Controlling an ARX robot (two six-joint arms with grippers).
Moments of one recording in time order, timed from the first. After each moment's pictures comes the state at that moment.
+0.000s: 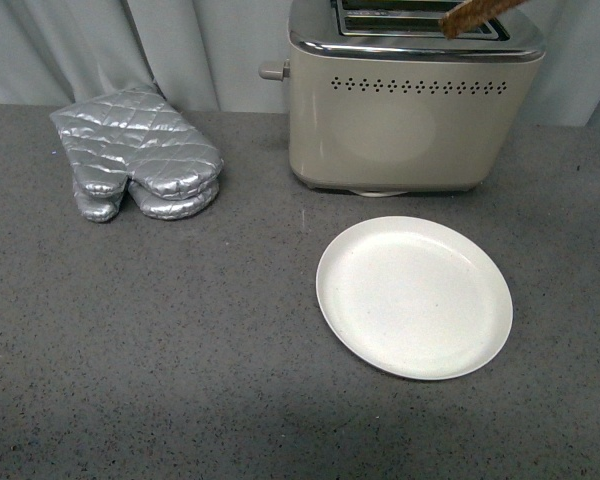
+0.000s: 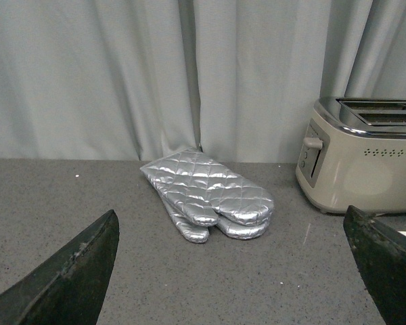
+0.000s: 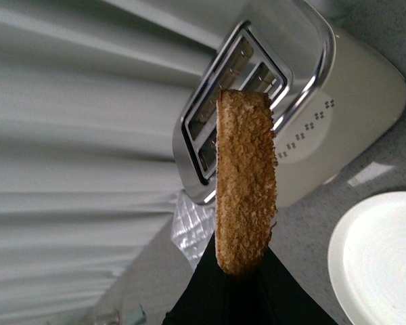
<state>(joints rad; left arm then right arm) 0.00 0.00 0.02 0.00 0.00 0.00 0.19 1.34 0.83 0.10 -0.12 1.13</state>
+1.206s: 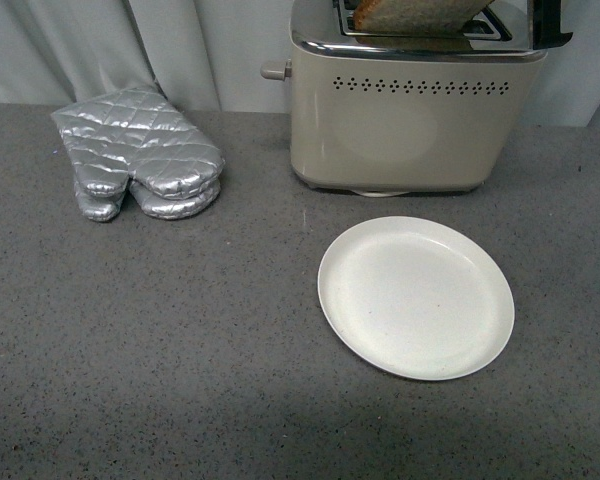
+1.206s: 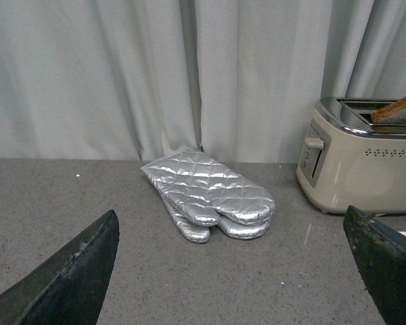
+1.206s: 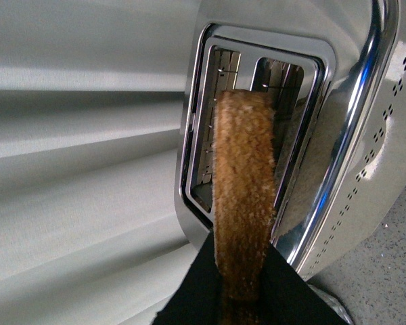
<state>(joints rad) 0.00 0.00 0.02 0.00 0.00 0.00 0.38 1.86 1.36 -0.09 0.27 1.62</state>
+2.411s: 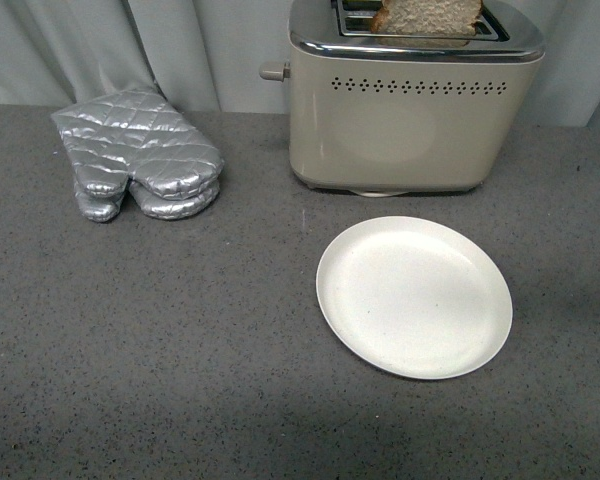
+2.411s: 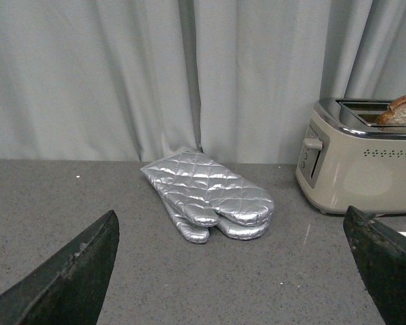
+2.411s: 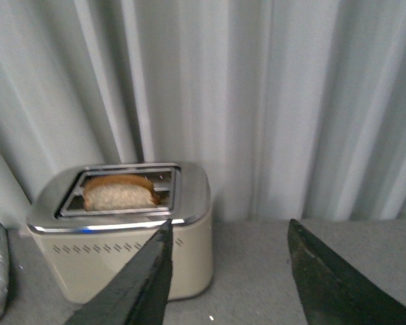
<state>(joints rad) 0.00 0.00 0.02 0.00 0.00 0.00 0.24 1.00 0.35 0.65 0.24 0.03</state>
